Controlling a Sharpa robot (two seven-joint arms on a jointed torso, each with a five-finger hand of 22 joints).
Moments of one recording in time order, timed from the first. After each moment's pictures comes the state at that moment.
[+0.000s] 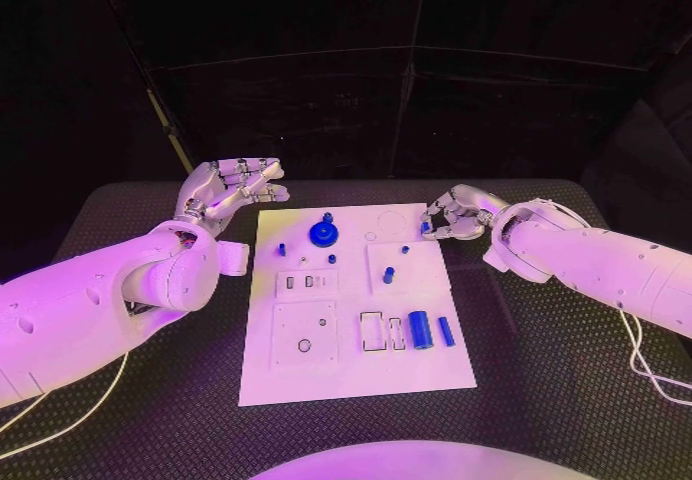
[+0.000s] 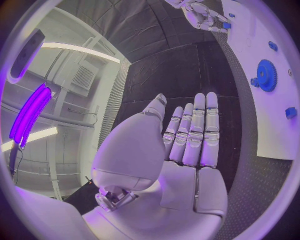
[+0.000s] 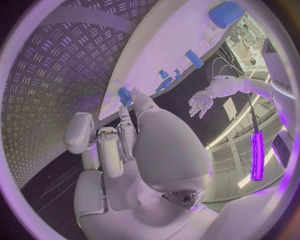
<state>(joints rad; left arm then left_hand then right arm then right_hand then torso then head) 1.07 -0.85 0.11 1.51 -0.15 -0.43 0.48 1.41 0.01 0.01 0.18 0.17 0.94 0.21 0.08 0.07 1.02 0.16 0.08 0.07 1.12 0.11 0.16 0.21 0.17 0.97 0.22 0.34 0.14 1.06 -0.79 0.11 1.15 -1.21 -0.24 0.15 1.44 -0.08 0.07 0.11 0.23 0.97 0.16 0.12 0.08 1.42 0.07 1.40 1.31 1.47 0.00 1.55 1.31 0.11 1.30 0.11 1.36 1.07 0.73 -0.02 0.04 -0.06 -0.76</state>
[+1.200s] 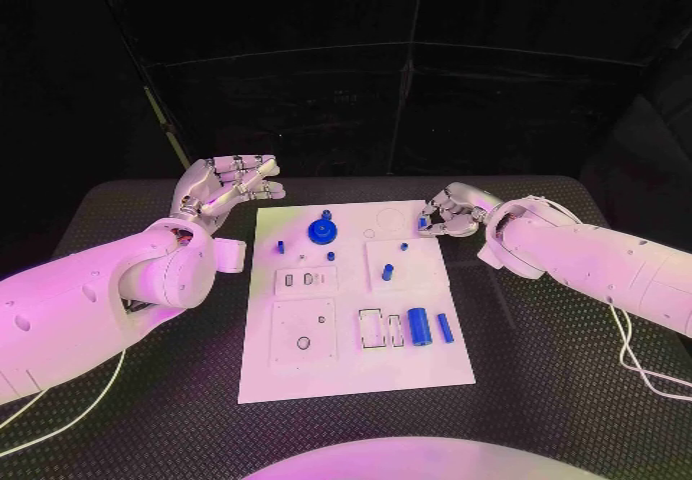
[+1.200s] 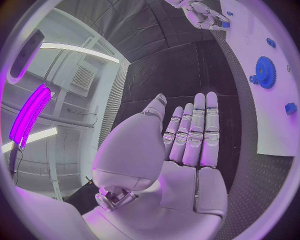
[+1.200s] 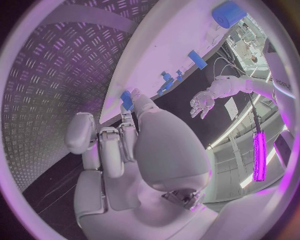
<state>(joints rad) 1.07 -0.85 0.11 1.51 -0.15 -0.43 0.48 1.41 0.01 0.01 0.18 0.17 0.94 0.21 0.08 0.07 1.02 0.16 0.08 0.07 1.12 0.11 0.16 0.21 0.17 0.97 0.22 0.34 0.13 1.06 -0.76 0.11 1.12 -1.21 -0.24 0.14 1.45 0.00 0.13 0.08 0.19 1.06 0.13 0.16 0.08 1.44 0.04 1.41 1.31 1.47 -0.02 1.55 1.31 0.11 1.30 0.09 1.36 1.08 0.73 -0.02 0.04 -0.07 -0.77</state>
